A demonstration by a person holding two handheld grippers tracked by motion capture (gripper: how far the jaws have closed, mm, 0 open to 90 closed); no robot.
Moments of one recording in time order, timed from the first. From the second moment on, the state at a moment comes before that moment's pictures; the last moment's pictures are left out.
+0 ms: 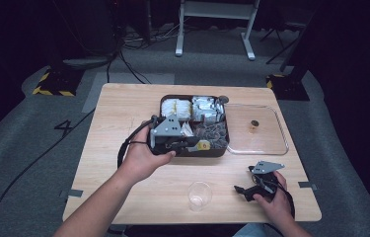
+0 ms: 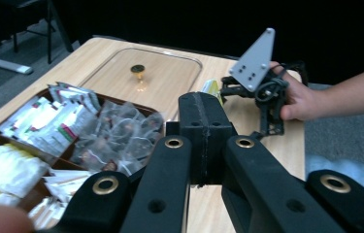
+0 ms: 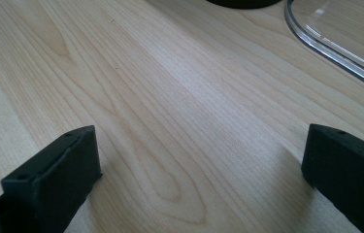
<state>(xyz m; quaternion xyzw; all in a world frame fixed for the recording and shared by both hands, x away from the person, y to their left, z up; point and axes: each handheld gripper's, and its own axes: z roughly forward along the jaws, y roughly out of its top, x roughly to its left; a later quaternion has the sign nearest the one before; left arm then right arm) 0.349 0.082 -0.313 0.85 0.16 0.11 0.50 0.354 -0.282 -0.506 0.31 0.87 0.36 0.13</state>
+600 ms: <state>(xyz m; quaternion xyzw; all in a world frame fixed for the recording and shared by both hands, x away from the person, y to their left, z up) 0.306 0.073 -0.362 0.83 0.14 0.08 0.53 0.354 -0.282 -0.506 0.31 0.87 0.36 0.13</state>
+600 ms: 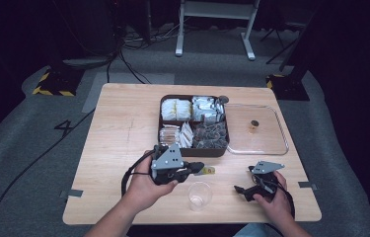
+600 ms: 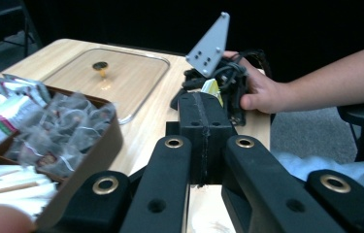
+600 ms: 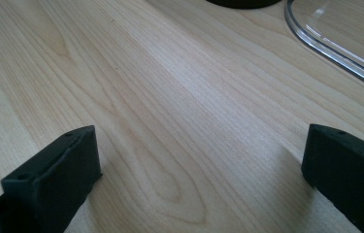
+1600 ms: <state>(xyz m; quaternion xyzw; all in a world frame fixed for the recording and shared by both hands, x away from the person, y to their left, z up) 0.285 0.062 -0.419 0.84 0.17 0.05 0.51 0.354 -0.282 -0.506 0.31 0.87 0.36 0.13</state>
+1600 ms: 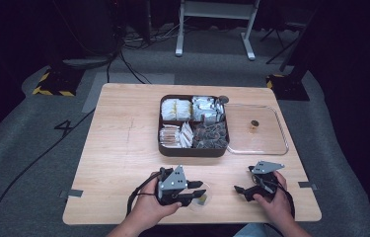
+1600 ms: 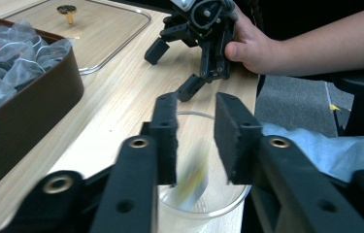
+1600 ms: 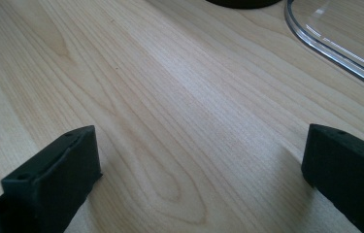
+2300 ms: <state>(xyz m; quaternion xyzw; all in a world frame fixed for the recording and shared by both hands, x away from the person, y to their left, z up) 0.294 0.067 -0.409 0.84 0.22 0.09 0.48 0.355 -0.283 -0.506 0.31 0.87 0.36 0.13</state>
